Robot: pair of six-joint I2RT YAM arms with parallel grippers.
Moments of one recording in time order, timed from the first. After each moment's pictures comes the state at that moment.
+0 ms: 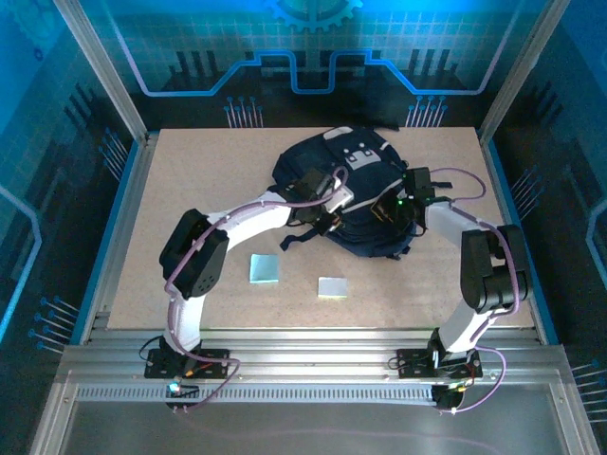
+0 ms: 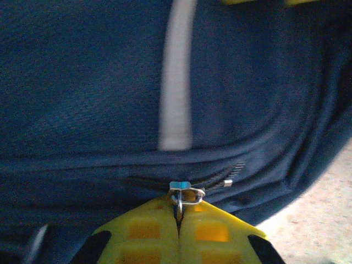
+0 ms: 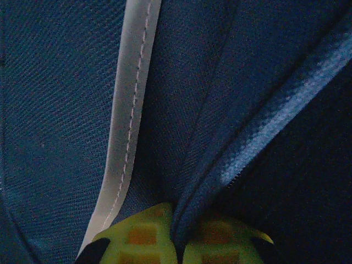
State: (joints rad) left arm -0.63 2.00 1.51 -0.48 0.18 0.11; right arm 0.13 1.69 0.99 -0.22 -0.37 0.92
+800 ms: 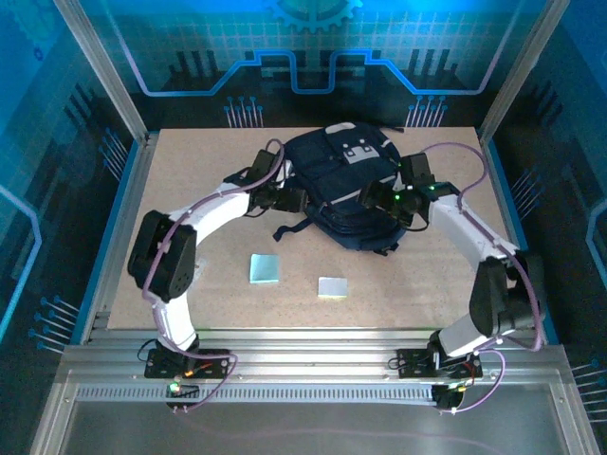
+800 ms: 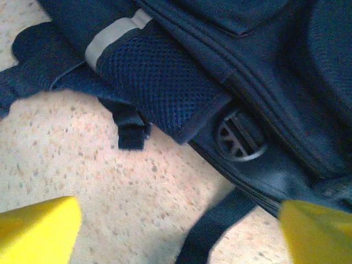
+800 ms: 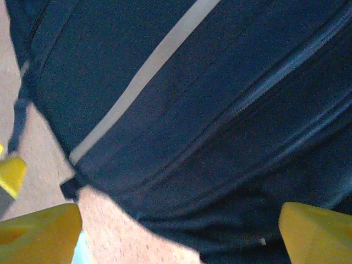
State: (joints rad) left arm -0.41 1.83 1.34 -0.43 0.04 -0.26; right arm 0.24 1.51 1.16 -0.62 -0.22 0.62
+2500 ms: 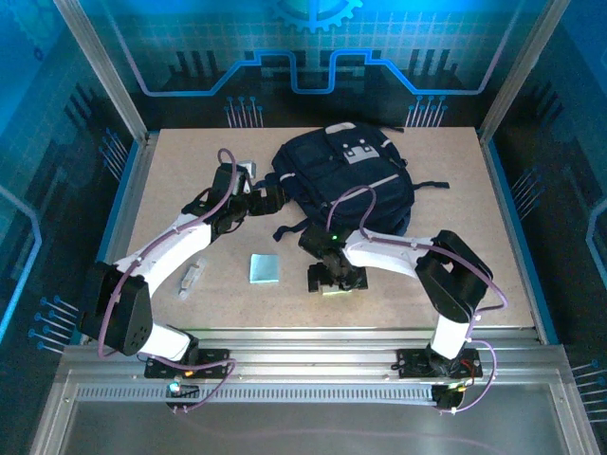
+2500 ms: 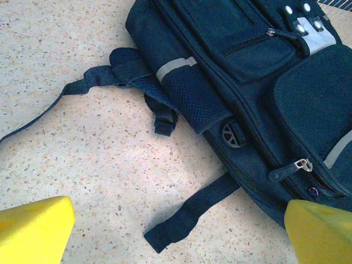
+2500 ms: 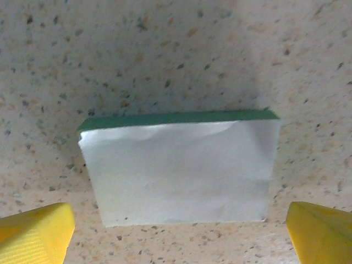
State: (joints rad) left arm -0.34 1.44 1.01 -0.27 0.03 -0.46; right arm 0.87 1.78 1.14 -0.91 0.05 0.86
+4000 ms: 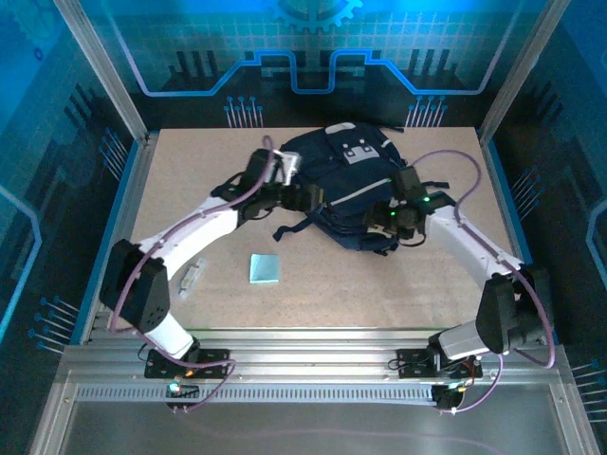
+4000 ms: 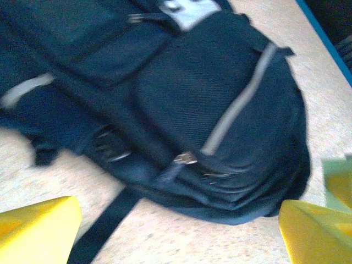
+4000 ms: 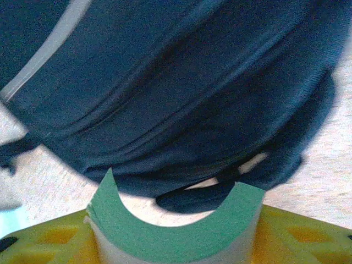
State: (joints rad) left arm -0.53 1.64 1.30 -0.33 0.18 -0.31; right arm 0.27 1.44 1.08 -0.73 -0.06 0.60
